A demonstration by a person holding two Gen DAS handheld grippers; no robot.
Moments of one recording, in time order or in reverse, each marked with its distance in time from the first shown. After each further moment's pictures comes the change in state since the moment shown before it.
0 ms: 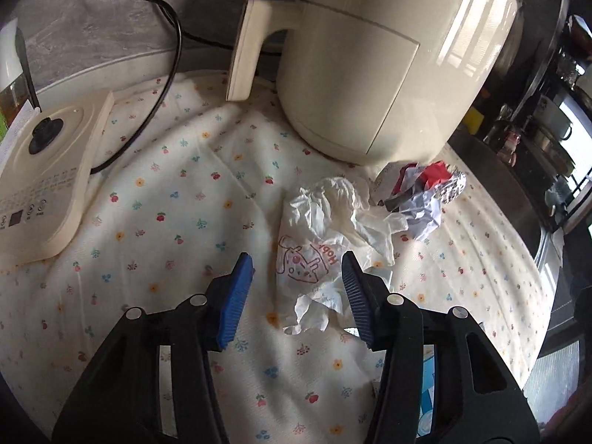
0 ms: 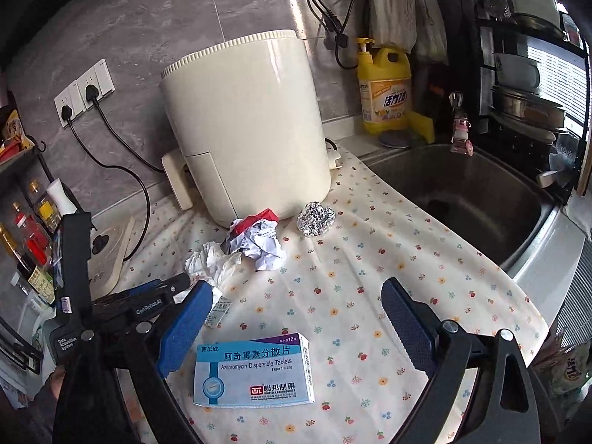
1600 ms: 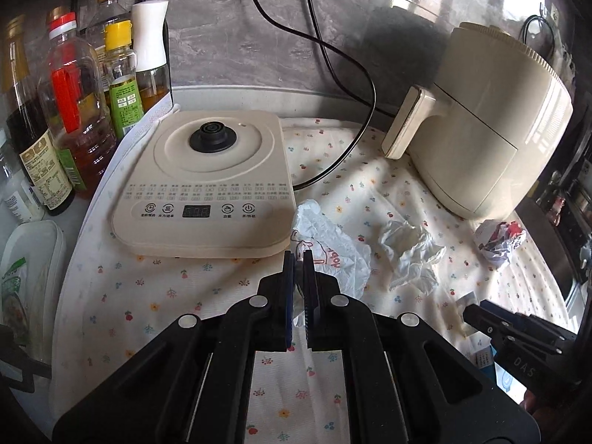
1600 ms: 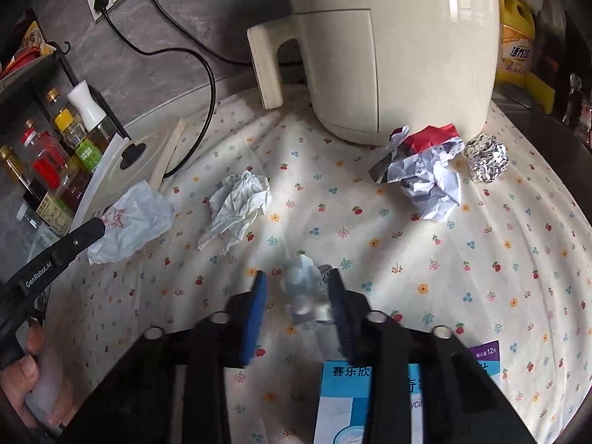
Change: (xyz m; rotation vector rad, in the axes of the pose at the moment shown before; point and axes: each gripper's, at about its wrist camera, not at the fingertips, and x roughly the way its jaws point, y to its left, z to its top) left arm -0.090 0.119 -0.014 -0.161 -0.172 0.211; right arm 0.108 0.120 -0.036 -0.180 0.316 0.183
